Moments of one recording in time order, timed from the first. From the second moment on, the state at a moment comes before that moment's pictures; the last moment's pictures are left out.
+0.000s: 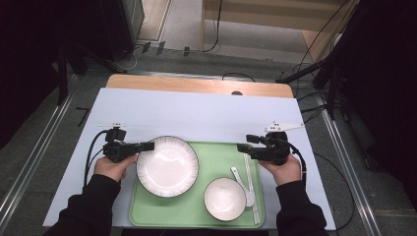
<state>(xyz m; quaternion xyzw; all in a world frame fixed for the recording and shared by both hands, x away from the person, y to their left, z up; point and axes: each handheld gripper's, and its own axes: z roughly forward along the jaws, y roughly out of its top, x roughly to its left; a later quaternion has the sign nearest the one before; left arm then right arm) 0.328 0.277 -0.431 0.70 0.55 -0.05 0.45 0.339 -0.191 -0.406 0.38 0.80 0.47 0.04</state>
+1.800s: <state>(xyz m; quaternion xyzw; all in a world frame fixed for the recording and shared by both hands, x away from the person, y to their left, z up) 0.284 0.305 -0.413 0.80 0.40 0.12 0.43 0.308 -0.232 -0.418 0.35 0.81 0.47 0.07</state>
